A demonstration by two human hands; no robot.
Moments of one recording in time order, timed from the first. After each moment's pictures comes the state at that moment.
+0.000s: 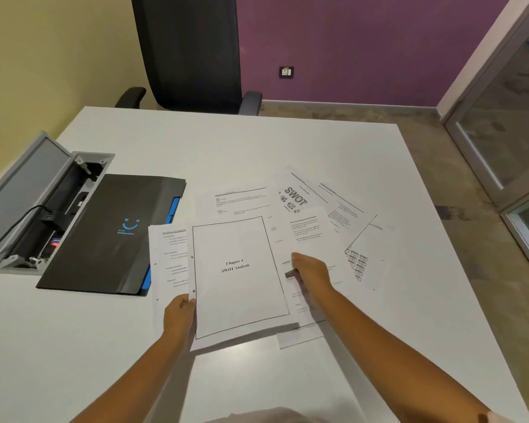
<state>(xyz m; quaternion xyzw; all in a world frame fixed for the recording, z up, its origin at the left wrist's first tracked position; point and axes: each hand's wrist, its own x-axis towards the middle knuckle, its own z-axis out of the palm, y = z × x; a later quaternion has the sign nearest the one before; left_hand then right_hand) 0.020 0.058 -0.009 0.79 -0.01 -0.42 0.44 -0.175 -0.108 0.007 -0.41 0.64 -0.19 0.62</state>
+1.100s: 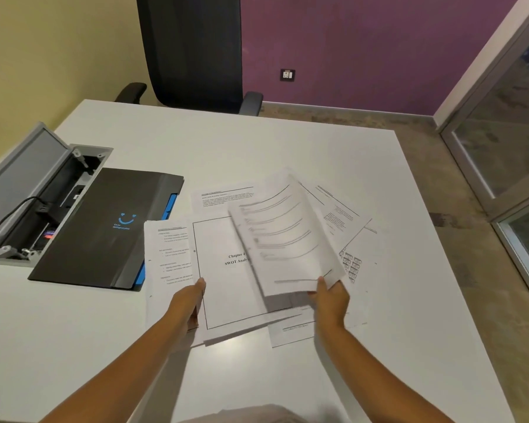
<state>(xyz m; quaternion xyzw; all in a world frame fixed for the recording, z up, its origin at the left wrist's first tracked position) 0.020 0.034 0.004 0.75 0.04 -0.52 0.41 -0.210 -0.072 -0.009 -0.35 0.70 -0.38 0.49</state>
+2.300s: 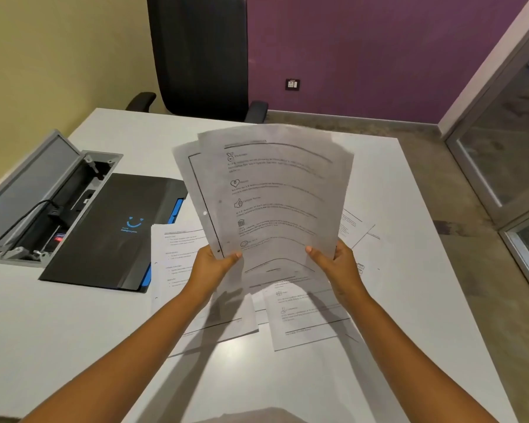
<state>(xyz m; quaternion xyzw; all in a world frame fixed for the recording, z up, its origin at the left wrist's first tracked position) -0.012 -0.003 0.097 0.71 -0.26 -0.40 0.52 -0.212 -0.101 0.091 -0.56 0.47 -0.33 0.60</state>
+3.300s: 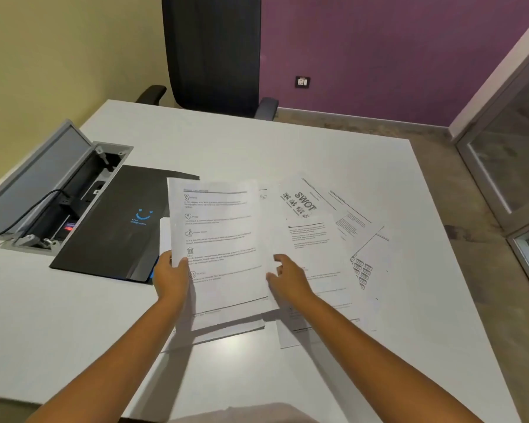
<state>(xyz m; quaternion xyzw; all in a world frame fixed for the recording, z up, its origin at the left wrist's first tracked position) 0.038 0.033 0.059 0.85 -0.09 -0.24 0.46 -0.139 -0.068 0.047 -0.69 0.54 -0.06 0.48</state>
